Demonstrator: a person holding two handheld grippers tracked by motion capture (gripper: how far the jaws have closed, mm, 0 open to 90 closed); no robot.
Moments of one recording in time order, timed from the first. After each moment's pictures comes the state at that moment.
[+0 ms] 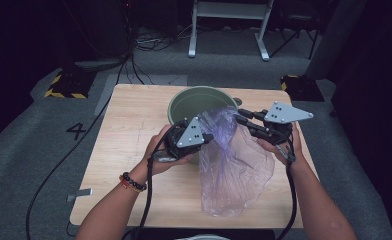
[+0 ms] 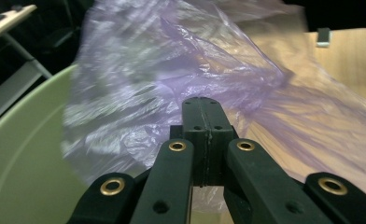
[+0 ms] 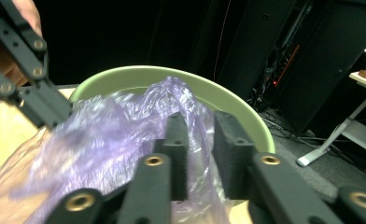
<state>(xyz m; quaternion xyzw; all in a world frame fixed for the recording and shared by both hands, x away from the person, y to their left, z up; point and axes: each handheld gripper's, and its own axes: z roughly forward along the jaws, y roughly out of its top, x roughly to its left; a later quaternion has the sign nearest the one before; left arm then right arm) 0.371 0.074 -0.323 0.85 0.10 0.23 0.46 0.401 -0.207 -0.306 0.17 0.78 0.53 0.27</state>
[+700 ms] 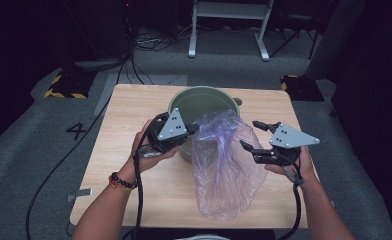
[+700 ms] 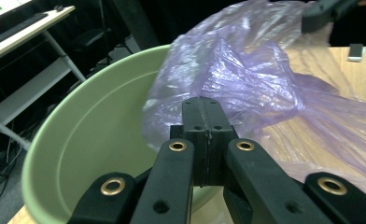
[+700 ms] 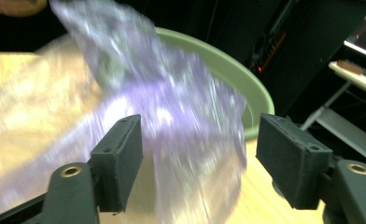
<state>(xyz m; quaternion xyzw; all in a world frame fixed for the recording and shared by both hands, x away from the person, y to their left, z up) 0.374 0.106 -0.316 0.83 0.14 0.26 0.47 0.357 -0.223 -0.328 0.17 0.80 0.48 0.32</state>
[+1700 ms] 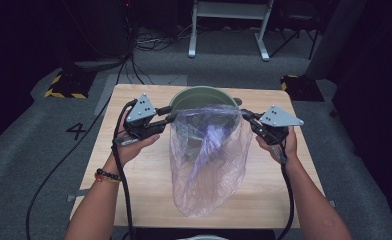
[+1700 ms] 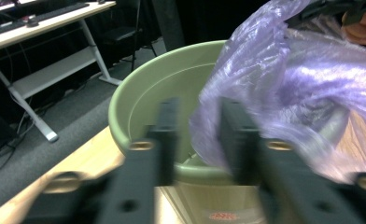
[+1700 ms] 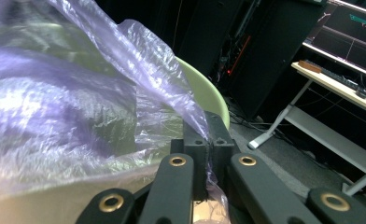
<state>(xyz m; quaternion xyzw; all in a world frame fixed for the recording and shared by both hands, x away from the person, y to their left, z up) 0.402 0.167 -0.320 0.78 0.24 0.25 0.52 0.417 -0.209 -0.337 0.20 0.77 0.48 0.36</state>
